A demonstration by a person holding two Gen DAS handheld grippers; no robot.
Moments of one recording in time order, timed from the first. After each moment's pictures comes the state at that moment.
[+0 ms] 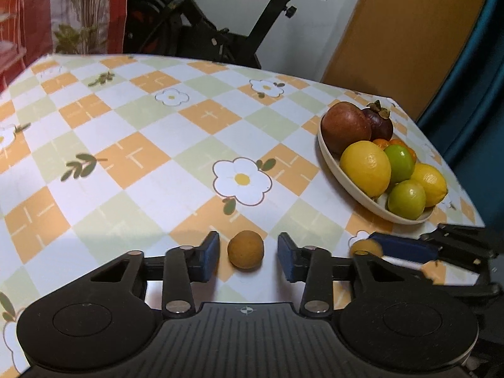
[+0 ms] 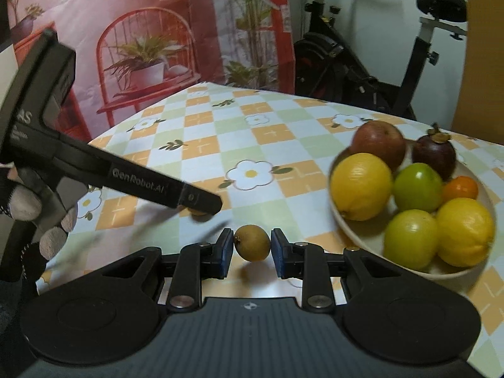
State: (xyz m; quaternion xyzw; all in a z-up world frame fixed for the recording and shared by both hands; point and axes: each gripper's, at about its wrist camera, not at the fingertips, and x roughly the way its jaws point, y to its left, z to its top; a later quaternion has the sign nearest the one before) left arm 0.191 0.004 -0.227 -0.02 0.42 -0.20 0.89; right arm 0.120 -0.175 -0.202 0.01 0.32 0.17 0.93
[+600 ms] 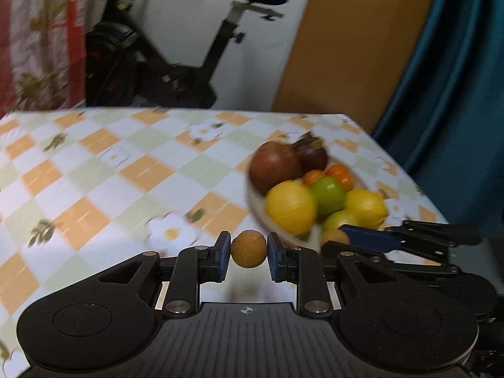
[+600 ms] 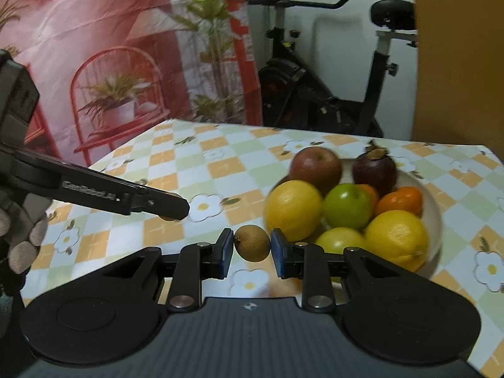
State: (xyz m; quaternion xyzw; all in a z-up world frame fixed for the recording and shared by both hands) left arm 0.185 -0.043 -0.177 0.01 0.36 -0.27 0.89; right arm 0.109 -0.225 -0.183 0.06 0.27 0.12 0.95
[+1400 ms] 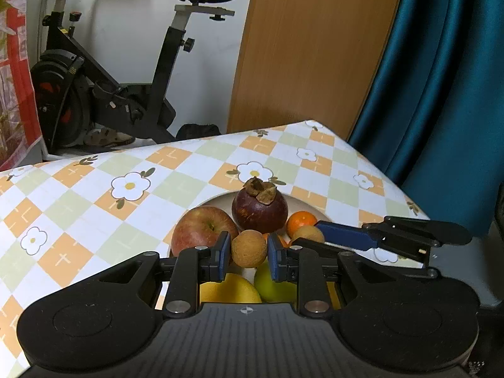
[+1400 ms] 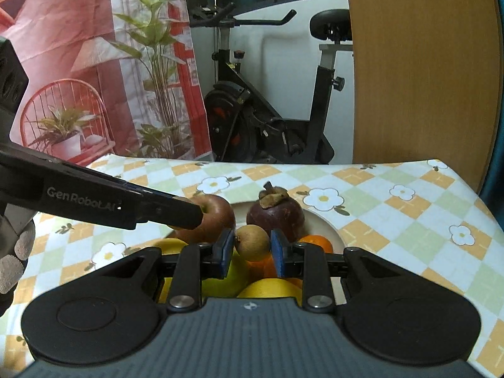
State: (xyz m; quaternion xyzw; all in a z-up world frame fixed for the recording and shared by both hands) left arm 0.242 -0.141 -0.182 0.05 0.35 -0.32 0.88; right arm 0.155 -0.305 -0.180 0.07 0.24 0.05 0.97
